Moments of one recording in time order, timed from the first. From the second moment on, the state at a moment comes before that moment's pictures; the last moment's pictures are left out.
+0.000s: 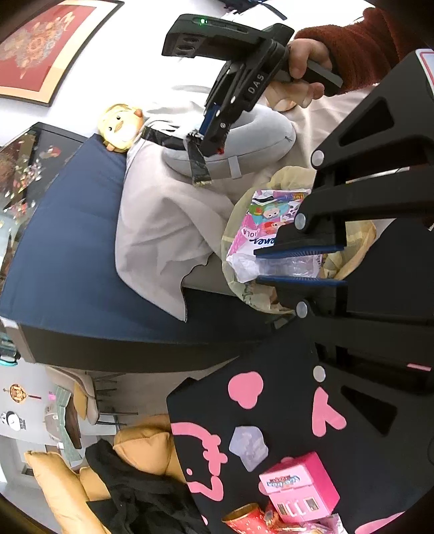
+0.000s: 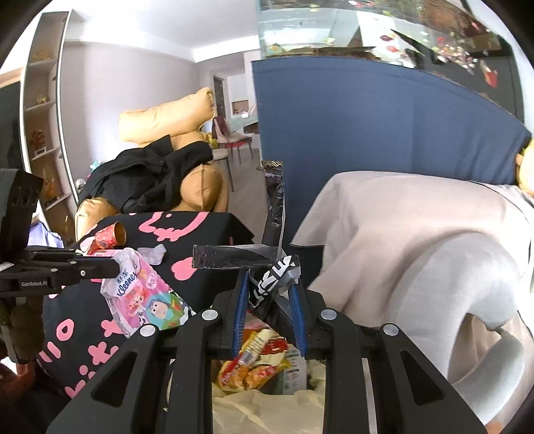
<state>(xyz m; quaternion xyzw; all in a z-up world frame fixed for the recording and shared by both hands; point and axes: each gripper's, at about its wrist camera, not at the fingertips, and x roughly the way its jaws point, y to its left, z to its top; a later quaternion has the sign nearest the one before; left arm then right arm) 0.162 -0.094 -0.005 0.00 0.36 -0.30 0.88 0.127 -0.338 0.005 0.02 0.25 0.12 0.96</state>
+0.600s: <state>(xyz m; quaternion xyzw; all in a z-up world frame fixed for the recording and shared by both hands) 0.210 -0.197 -0.094 0.12 0.43 -0.30 0.84 0.135 -0.384 -0.031 0.06 0.28 0.08 0.96</state>
